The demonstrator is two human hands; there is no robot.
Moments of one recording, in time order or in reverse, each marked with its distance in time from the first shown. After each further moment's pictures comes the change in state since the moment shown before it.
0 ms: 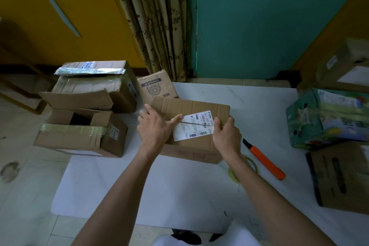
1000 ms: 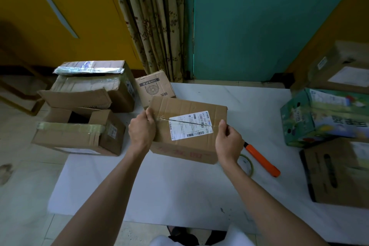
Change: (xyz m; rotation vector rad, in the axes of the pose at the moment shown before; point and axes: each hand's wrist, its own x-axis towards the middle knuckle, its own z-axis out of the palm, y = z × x) left_hand 0.003 -0.035 0.000 -0.370 0.132 0.093; right_hand -0.021 0.025 0.014 0.345 0.215 0.133
